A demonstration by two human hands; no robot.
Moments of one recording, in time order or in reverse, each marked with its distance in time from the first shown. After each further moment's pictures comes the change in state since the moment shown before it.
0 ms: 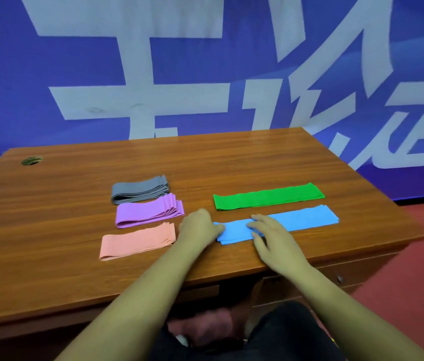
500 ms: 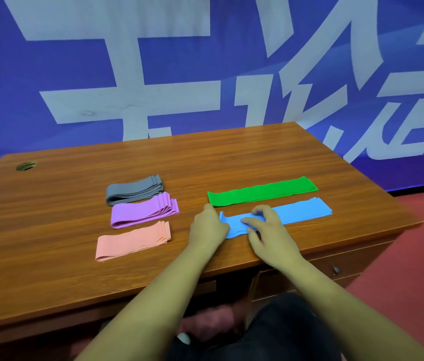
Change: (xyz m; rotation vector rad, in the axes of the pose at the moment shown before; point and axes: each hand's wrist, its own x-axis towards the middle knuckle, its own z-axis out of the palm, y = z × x) left_hand -0.018 0.027 0.017 -0.210 0.070 -0.012; right_hand -0.005 0.002 0.003 0.021 0.093 0.008
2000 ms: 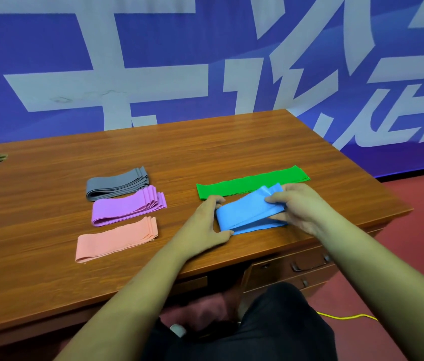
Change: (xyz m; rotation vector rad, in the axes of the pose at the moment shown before) left_hand 0.013 -0.033 0.010 -0.137 -0.216 0.605; right_hand 0.035 0.006 -0.079 1.094 -0.049 0.765
